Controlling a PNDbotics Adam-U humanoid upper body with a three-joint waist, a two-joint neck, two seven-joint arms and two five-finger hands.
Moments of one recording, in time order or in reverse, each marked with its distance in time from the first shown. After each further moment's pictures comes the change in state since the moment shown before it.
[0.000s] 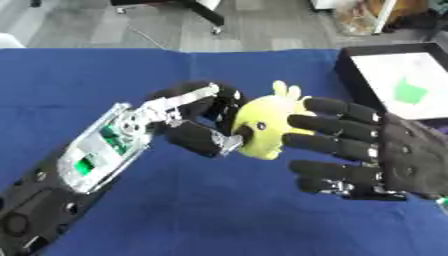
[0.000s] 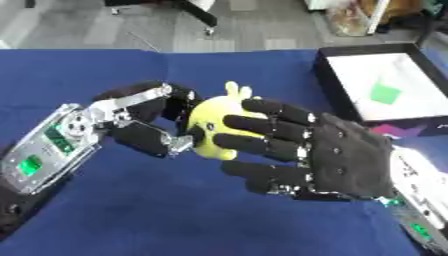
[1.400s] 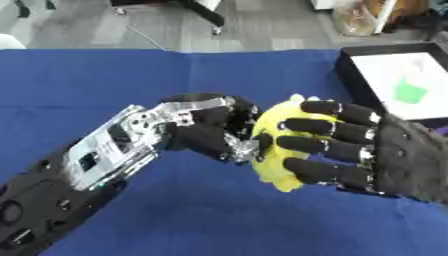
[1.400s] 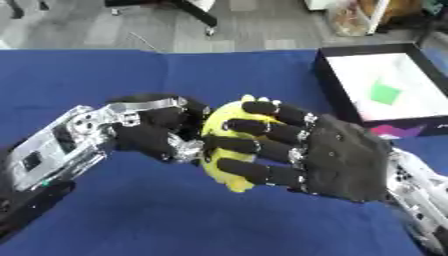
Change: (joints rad) left arm -0.037 0.031 -0.089 -0.040 0.341 0.152 0.031; right arm 0.000 -0.016 0.011 0.000 0.098 0.082 -0.082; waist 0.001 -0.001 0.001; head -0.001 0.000
